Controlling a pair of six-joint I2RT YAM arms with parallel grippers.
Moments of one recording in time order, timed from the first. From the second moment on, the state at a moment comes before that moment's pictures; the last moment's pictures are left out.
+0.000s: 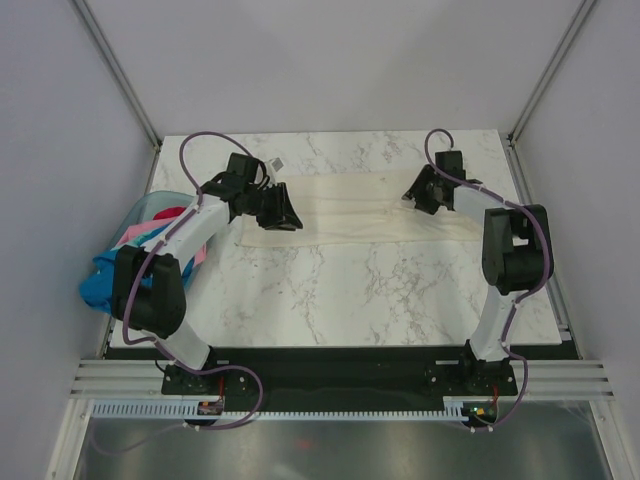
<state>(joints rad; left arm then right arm) -0.30 1.64 1.25 -0.54 0.52 -0.40 0.08 1.95 1.29 -0.18 -0.11 0.68</state>
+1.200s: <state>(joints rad) -0.29 1.93 1.35 -0.45 0.50 -0.46 -0.06 1.93 1.42 -0.54 -0.07 0.41</state>
